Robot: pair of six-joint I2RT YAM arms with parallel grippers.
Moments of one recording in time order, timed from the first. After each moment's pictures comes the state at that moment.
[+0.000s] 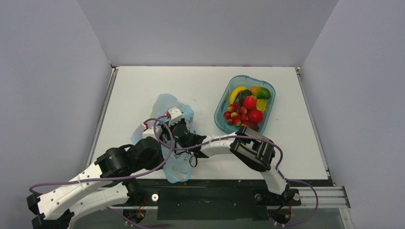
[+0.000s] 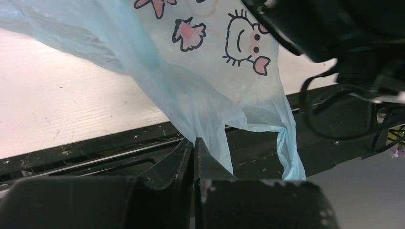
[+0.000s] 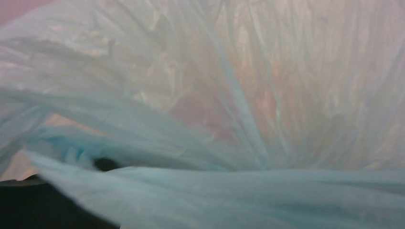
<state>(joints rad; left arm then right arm) -1.00 0.69 0.83 -1.10 -0.29 -0.86 1.12 2.05 1.20 0.64 0.36 0.29</state>
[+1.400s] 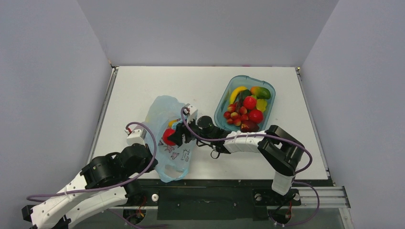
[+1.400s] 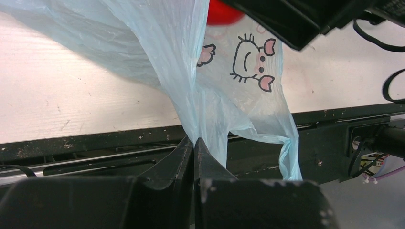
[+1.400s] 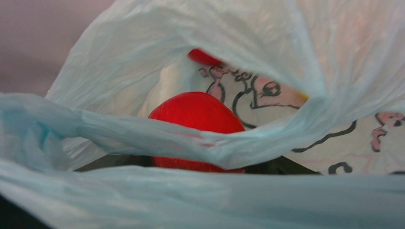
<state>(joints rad) -1.00 0.53 0.81 -1.17 -0.38 -0.98 0.97 1.76 0.91 0.59 -0.25 0.41</state>
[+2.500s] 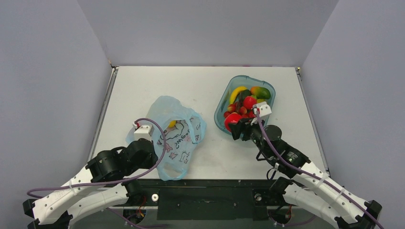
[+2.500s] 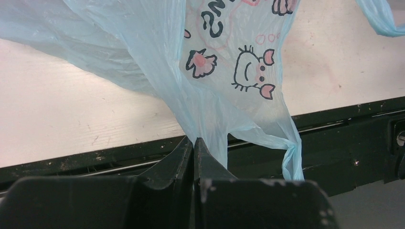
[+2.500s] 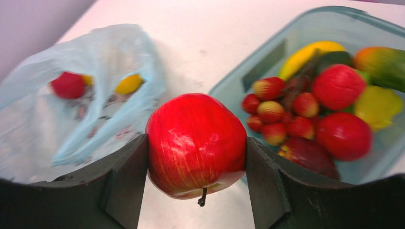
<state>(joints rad) -1.00 0.65 0.87 -1.16 -0.42 -0.82 0.79 0.71 0.64 -0.14 0.23 0.26</state>
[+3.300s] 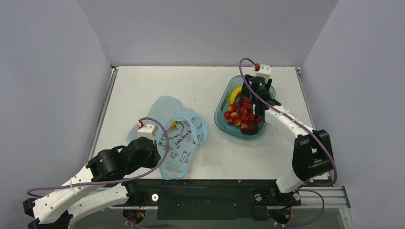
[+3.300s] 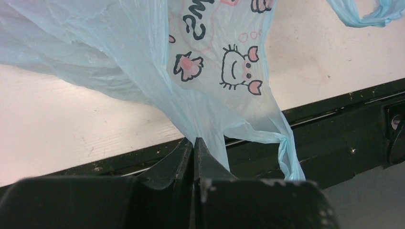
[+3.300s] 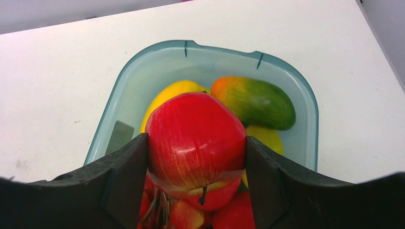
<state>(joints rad) -1.00 0.65 0.87 -1.10 -0.37 -0.73 0.32 1.64 1.16 0.04 0.44 0.23</state>
